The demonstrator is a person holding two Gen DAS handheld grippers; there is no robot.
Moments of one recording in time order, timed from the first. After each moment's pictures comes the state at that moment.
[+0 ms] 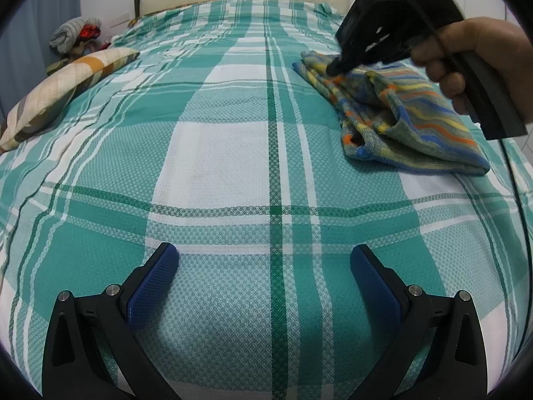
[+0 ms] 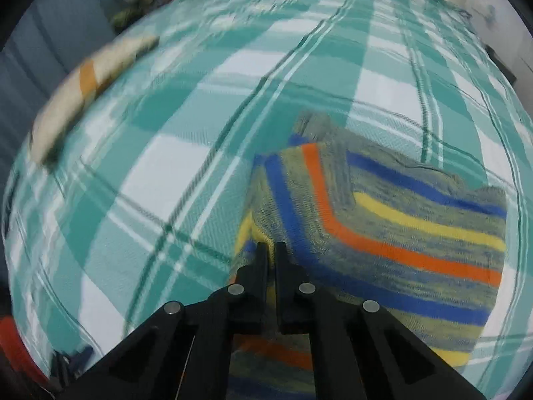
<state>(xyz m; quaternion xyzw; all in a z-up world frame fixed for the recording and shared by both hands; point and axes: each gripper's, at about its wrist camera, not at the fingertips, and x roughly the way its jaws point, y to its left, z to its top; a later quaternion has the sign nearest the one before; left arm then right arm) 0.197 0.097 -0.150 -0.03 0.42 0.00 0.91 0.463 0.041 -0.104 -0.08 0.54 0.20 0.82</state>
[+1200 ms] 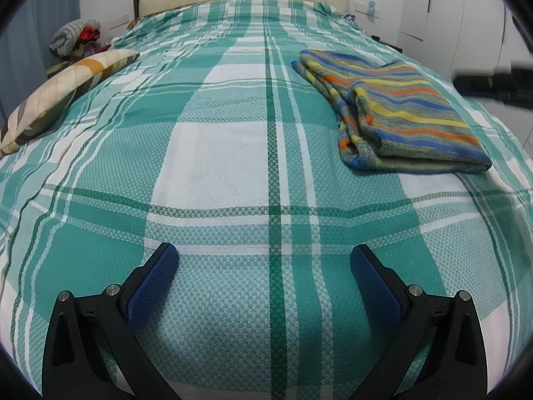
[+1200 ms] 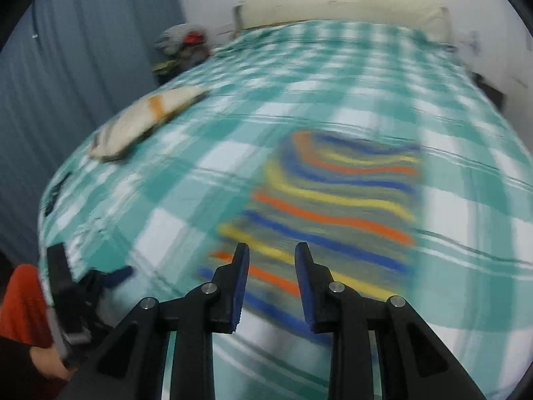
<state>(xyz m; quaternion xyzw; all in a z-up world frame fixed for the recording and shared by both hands) 0.197 0.097 -0.151 -0.02 0.42 0.00 0.91 0.322 -0.065 -0.054 -0.05 0.43 0.25 0.87</state>
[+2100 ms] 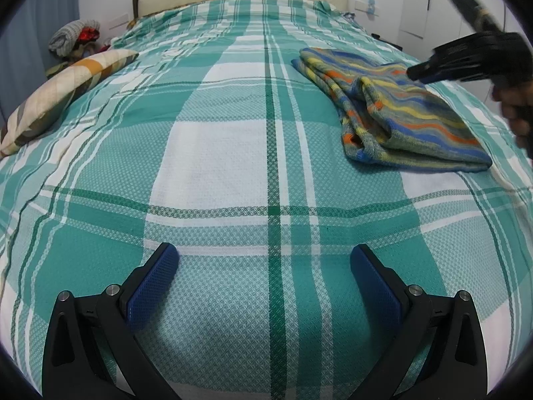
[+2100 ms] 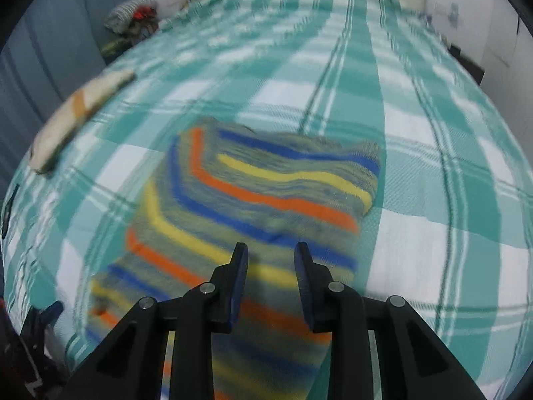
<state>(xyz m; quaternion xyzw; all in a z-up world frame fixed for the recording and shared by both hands) 0.198 0.096 -0.152 -0.02 0.43 0.00 0.90 0.426 -0.078 -0.076 -0.07 0.49 0.18 0.85</state>
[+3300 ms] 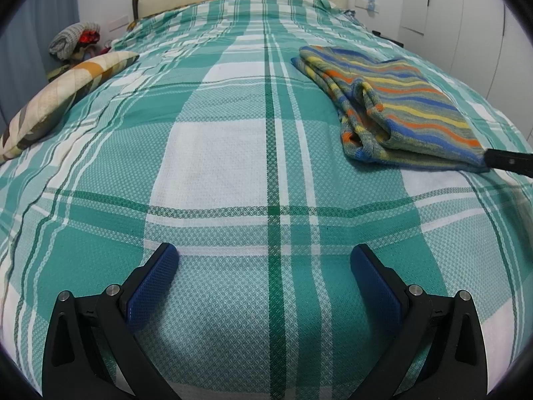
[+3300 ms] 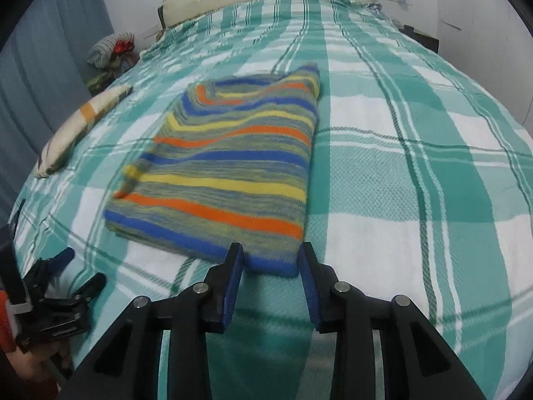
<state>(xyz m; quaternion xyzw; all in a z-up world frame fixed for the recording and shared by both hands) 0.200 0.094 -0.152 -0.01 0.43 0.01 0.90 0.293 -0.125 -0.099 0.00 0.47 0.13 0.87</state>
